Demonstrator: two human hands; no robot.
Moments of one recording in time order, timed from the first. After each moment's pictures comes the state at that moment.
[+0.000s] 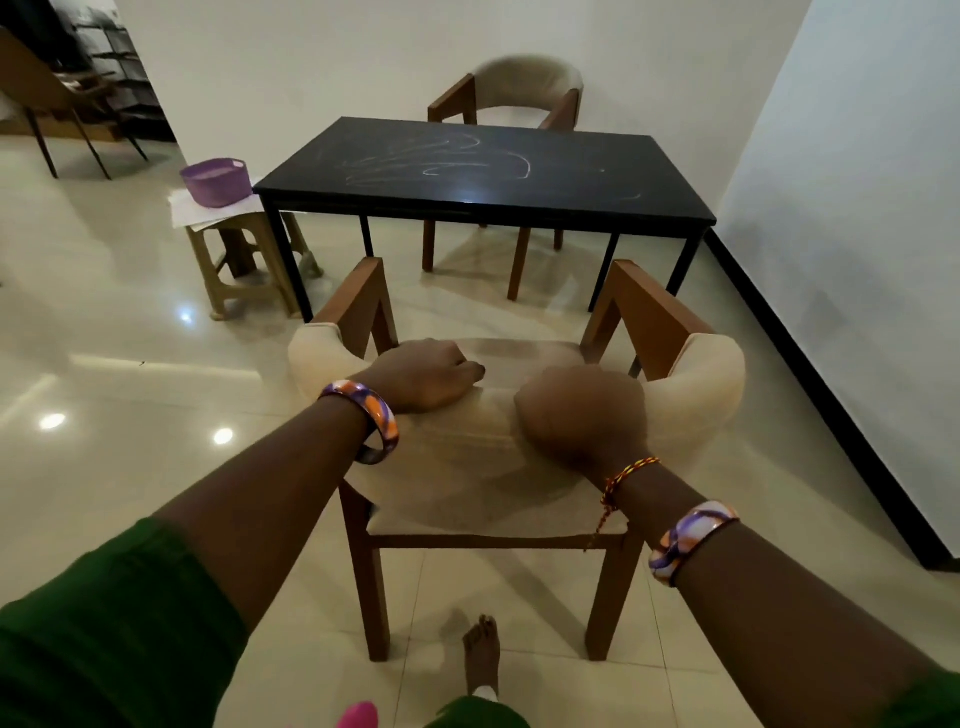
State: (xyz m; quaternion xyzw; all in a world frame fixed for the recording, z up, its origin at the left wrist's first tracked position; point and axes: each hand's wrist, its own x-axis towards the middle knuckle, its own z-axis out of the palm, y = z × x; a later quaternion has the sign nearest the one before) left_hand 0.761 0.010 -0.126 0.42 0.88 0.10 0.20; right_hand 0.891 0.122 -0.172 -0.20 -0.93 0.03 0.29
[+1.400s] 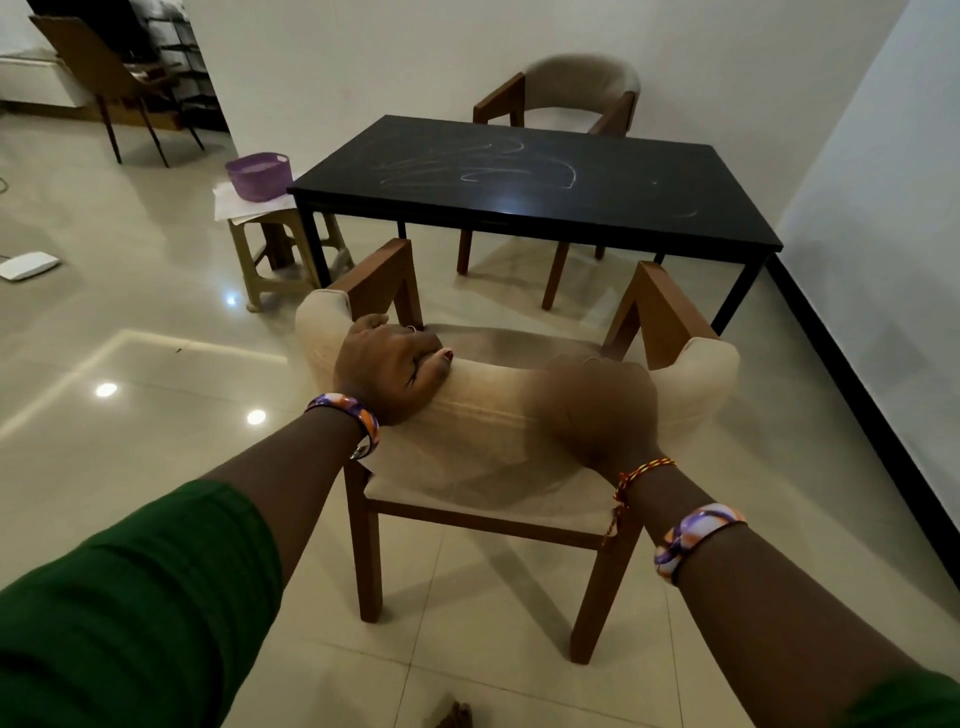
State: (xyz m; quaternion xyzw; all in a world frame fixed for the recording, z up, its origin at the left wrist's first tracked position) left_hand 0.681 0.013 -0.166 0.44 0.86 0.21 -0.16; right_hand 0.823 0.183 -0.183 -0.13 -0.93 0.03 0.35
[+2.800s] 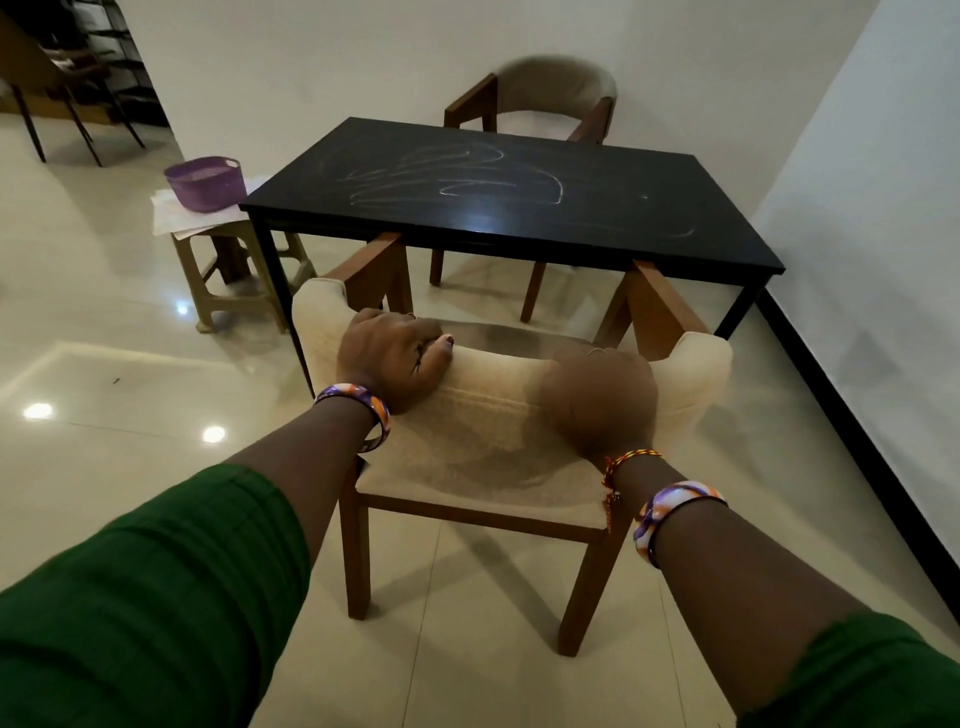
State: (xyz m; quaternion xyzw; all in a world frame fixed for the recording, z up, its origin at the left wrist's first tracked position) left_hand 0.560 0.080 -0.176 0.45 0.84 0.26 -0.17; right_hand 0.712 0.235 -0.189 -0.19 -0.91 0.01 0.37
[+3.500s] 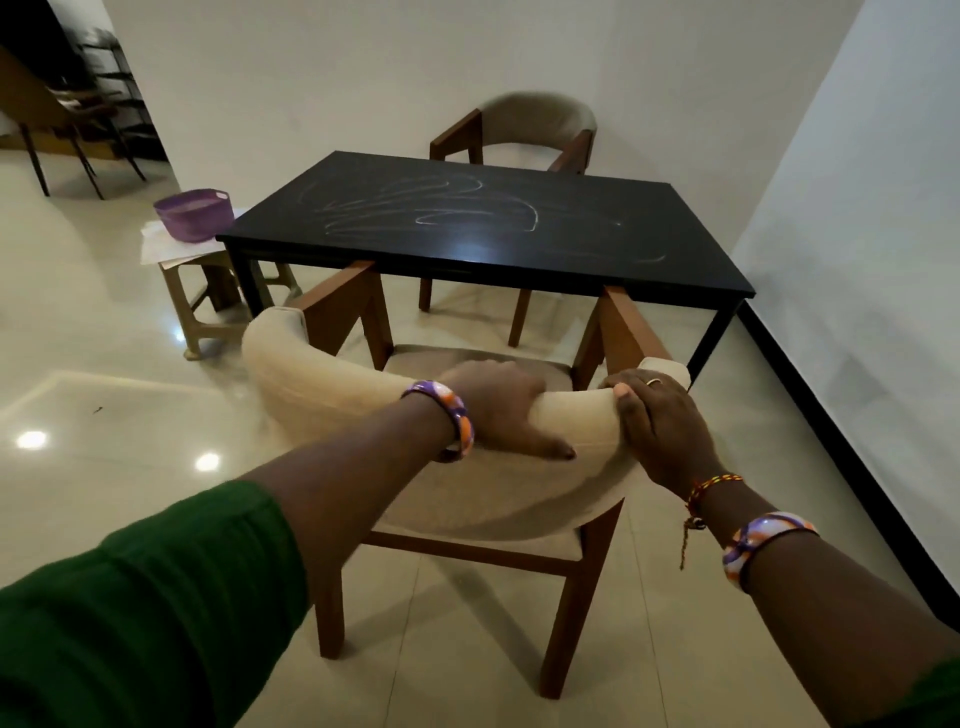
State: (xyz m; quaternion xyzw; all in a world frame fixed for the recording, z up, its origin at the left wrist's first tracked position) left_hand 0.651 0.180 -0.130 0.56 0.82 0.04 0.13; right_hand 0.774 0.348 -0.205 -0.18 -0.93 0.17 0.28
